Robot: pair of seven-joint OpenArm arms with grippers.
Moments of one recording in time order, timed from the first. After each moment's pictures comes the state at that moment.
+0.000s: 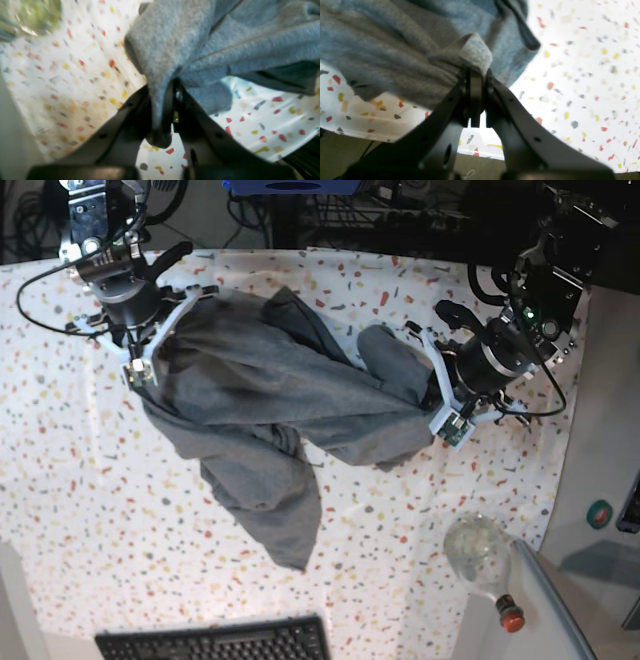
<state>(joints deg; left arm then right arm) 11.5 -29.8 13.2 111.0 -14.1 -9.8 46.1 -27.3 4.5 -3.7 113.4 -3.5 4.7 -47.4</state>
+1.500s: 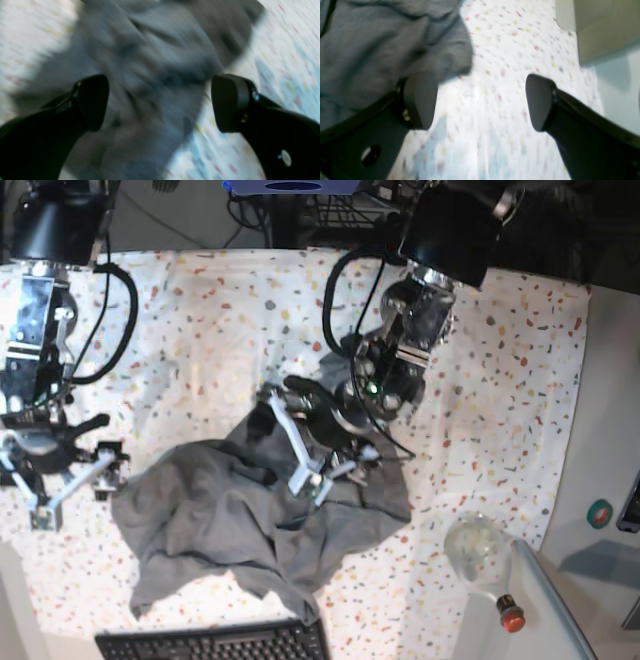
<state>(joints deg) -4.0 -1.7 19.7 79.1 -7.3 -10.2 30.1 1.4 5.4 15.0 96.6 -3.2 9.1 -46.1</state>
